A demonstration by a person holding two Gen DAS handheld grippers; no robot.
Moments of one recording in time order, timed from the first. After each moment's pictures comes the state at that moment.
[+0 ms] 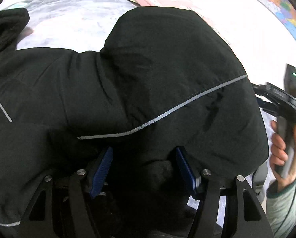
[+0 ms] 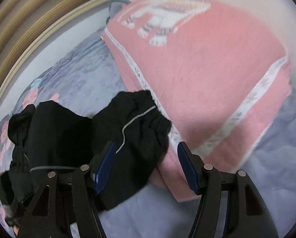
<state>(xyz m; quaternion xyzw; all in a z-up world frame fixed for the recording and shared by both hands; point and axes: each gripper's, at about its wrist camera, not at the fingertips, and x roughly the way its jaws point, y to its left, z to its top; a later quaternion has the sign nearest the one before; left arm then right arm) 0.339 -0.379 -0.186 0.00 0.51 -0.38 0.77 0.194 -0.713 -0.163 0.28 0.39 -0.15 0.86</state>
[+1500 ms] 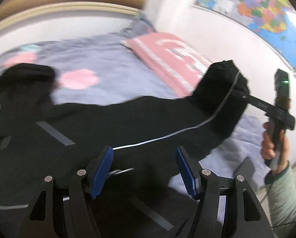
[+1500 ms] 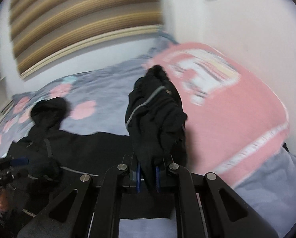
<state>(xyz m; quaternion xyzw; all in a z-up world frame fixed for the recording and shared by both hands) 0.300 -0.289 -0.056 0.01 0.40 -0.36 0.84 0.148 -0.641 -0.053 0.13 0.29 -0.07 0.95</state>
